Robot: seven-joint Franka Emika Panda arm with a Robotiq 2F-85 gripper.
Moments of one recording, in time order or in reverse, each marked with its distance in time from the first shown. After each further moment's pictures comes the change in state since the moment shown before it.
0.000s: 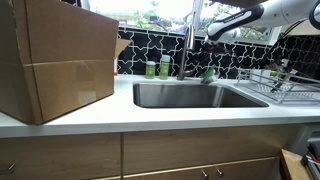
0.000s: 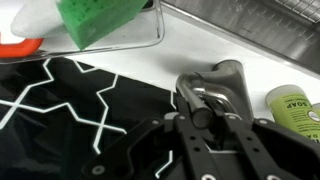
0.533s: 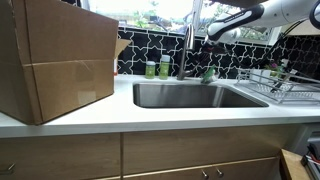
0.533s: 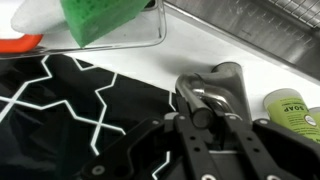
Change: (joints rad) arm -0.003 -0.002 0.003 -0.007 0.008 0.003 -0.045
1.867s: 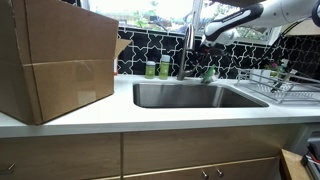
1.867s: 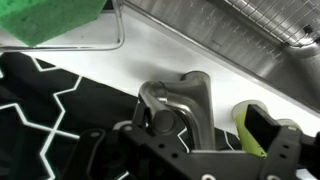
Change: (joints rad) arm 0.003 -0.008 0.050 -0.027 0.012 -0.016 -0.052
